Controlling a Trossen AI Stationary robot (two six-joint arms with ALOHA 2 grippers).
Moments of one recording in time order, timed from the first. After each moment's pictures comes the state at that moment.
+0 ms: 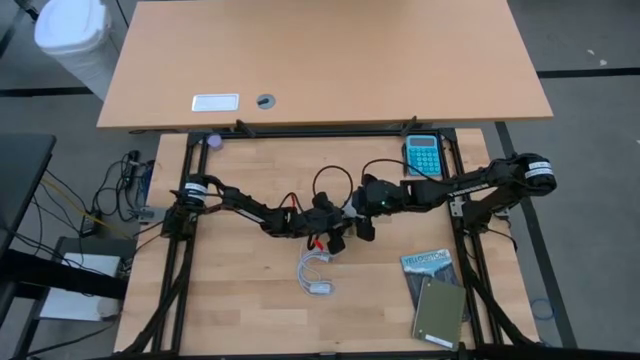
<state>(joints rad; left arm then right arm) -0.06 2.07 1.04 0.59 -0.36 -0.14 -0.01 1.42 0.72 0.04 0.10 0.04</state>
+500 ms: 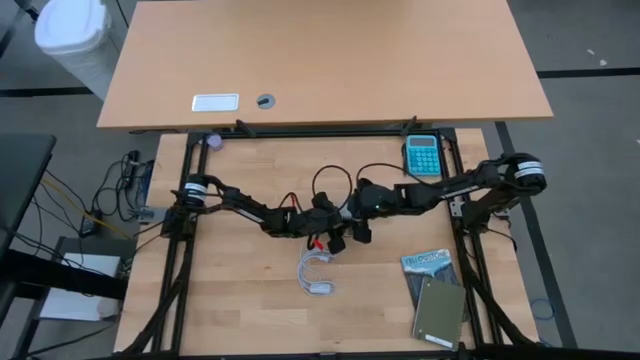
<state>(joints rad) -0.06 2.07 1.04 0.60 -0.36 -0.14 -0.01 1.51 0.72 0.09 0.12 0.02</state>
